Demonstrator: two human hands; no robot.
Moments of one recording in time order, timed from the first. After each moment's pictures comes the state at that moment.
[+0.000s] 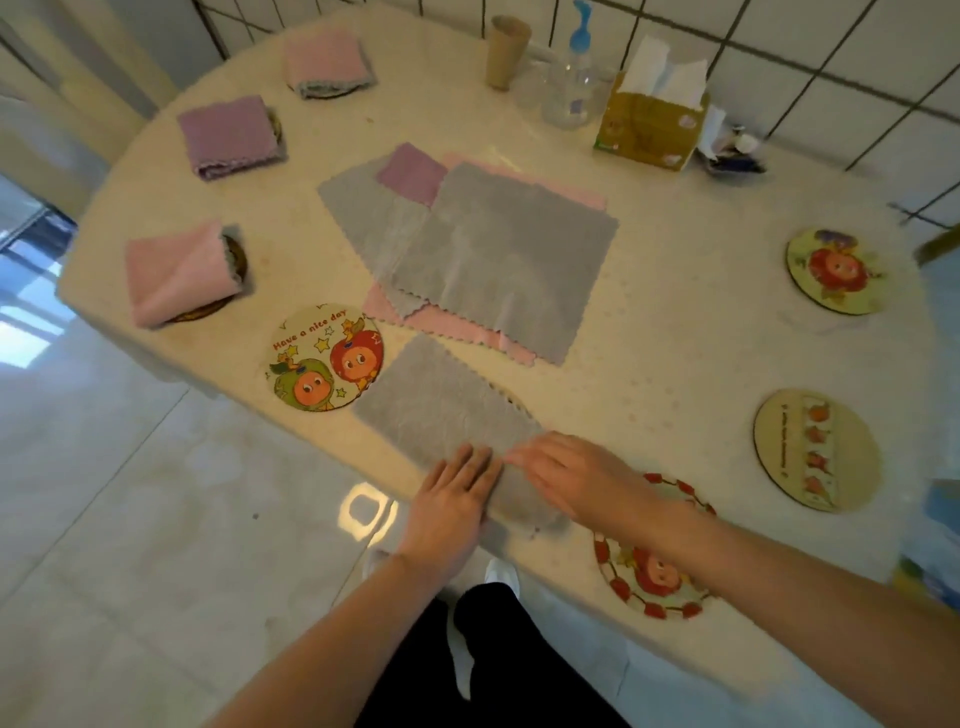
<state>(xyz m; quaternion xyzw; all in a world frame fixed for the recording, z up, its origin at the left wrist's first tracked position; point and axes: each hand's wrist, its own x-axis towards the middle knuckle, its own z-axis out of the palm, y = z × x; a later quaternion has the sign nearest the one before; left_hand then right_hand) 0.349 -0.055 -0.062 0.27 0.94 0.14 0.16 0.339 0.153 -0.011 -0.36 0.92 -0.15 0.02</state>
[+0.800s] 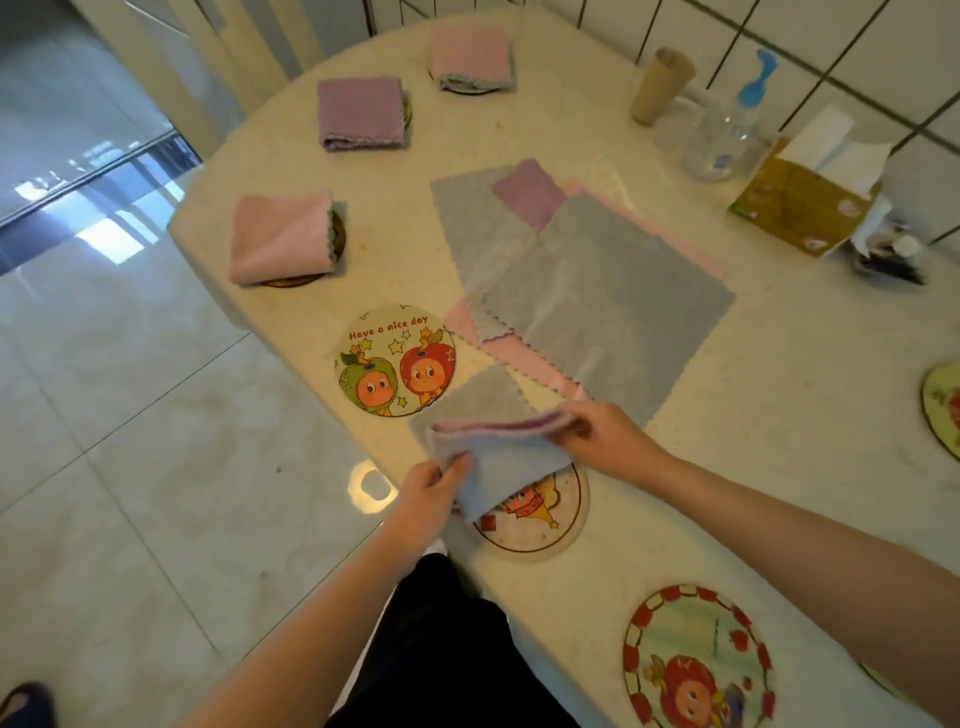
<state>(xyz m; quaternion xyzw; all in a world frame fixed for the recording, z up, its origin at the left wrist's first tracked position) 0.302 -0.097 -0.051 -0.28 0.65 0.67 0.22 0.195 0.129 -0.041 -0.17 0.87 -0.37 0.26</state>
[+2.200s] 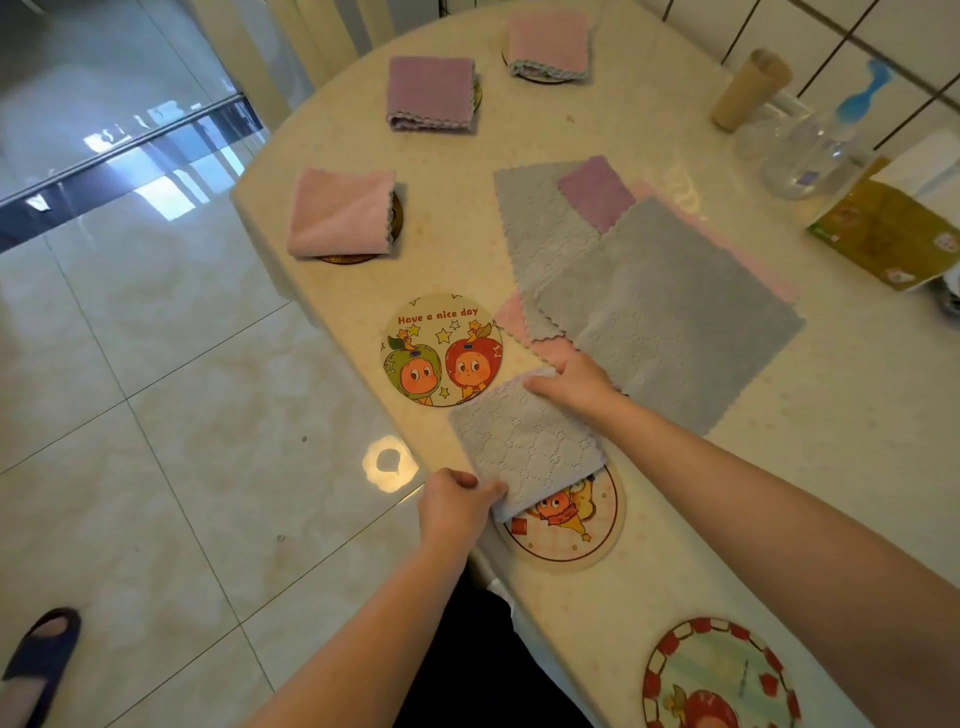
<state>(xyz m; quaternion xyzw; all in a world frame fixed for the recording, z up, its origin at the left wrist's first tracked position) 0.300 -0.087 -0.057 -0.49 0.67 0.52 0.19 0.138 0.027 -0.040 0.03 0.89 -0.32 0.33</state>
